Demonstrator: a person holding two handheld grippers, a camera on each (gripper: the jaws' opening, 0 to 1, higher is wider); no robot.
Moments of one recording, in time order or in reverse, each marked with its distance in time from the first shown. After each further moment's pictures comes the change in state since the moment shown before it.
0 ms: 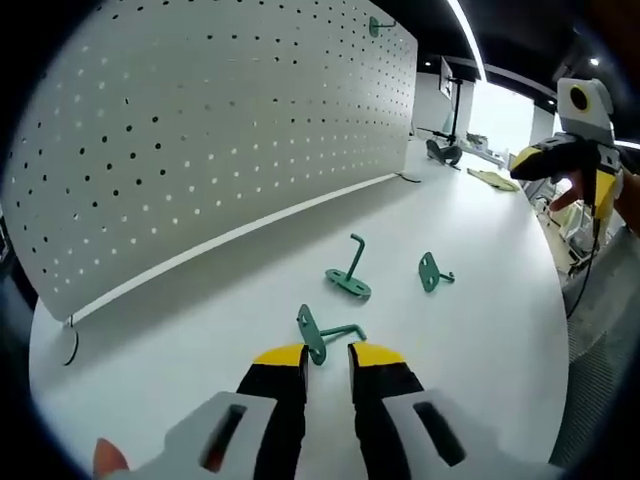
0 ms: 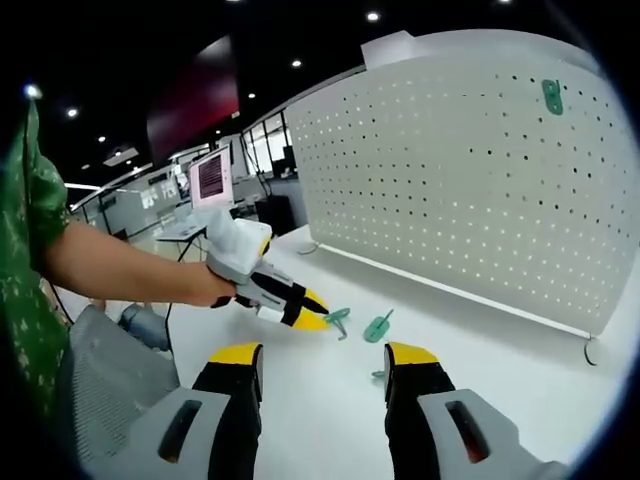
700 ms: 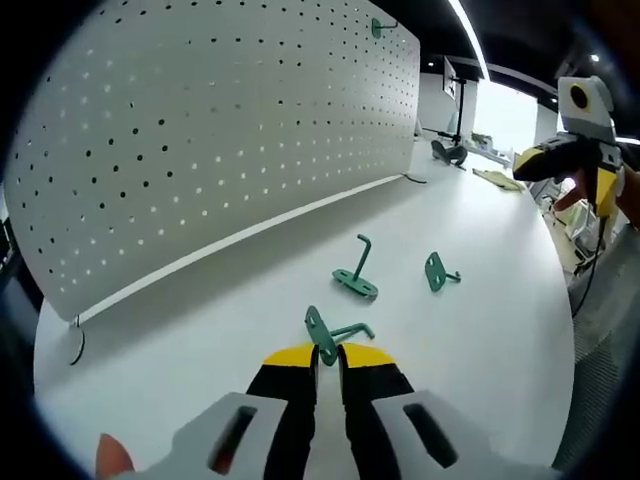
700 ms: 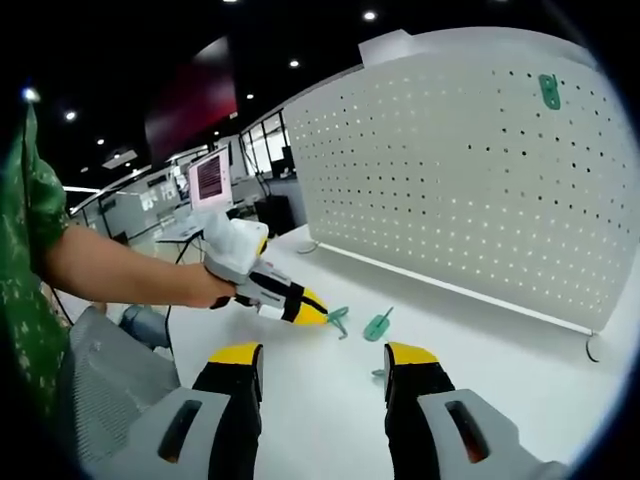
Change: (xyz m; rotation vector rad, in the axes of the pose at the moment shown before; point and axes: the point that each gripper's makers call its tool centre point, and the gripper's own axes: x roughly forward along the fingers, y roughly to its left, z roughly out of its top) left arm -0.001 0.003 0.000 0.008 -0.010 0.031; right arm 0.000 -0.002 -0.003 0.010 0.002 0.003
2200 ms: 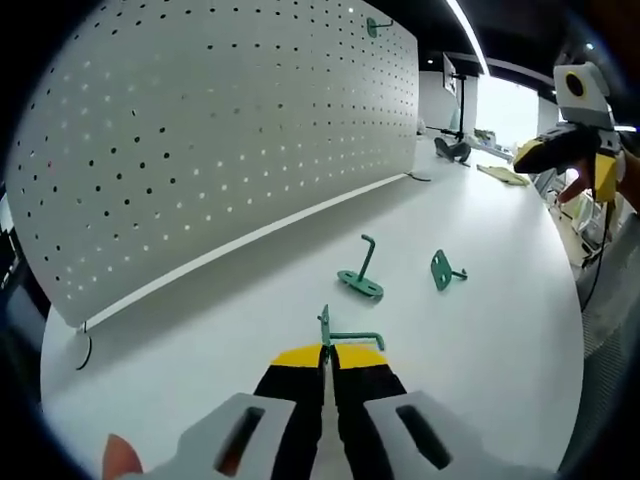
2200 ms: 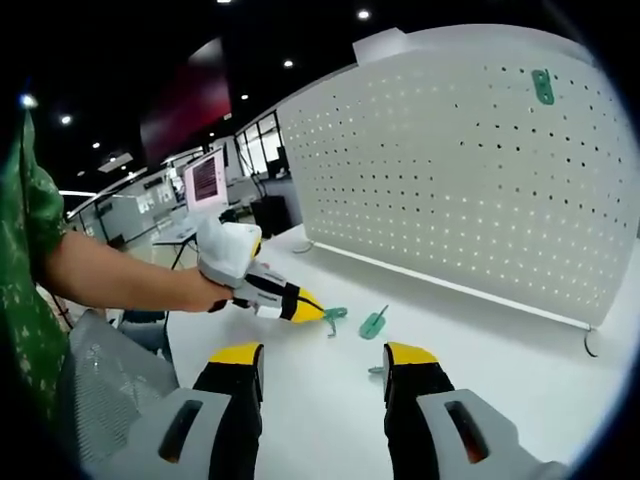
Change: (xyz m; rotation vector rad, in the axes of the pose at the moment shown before) left arm 0.001 0.002 0.001 0.027 -0.011 0.030; right arm -0.002 -0.005 -0.001 0.016 0.004 -0.014
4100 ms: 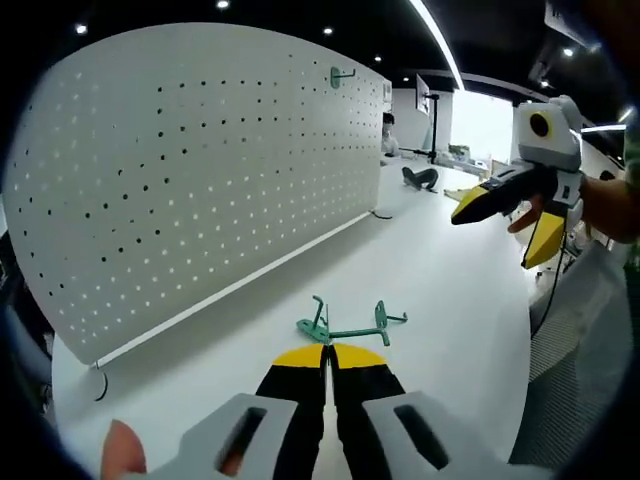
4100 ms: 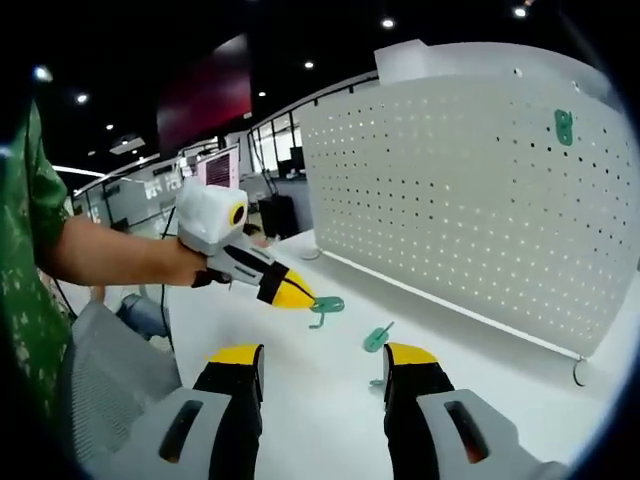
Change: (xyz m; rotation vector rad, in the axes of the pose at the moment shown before) left arm -0.058 -0.037 0.057 0.039 -0.092 -0.104; right arm -0.008 0.016 0.017 -0.098 -0.014 0.012
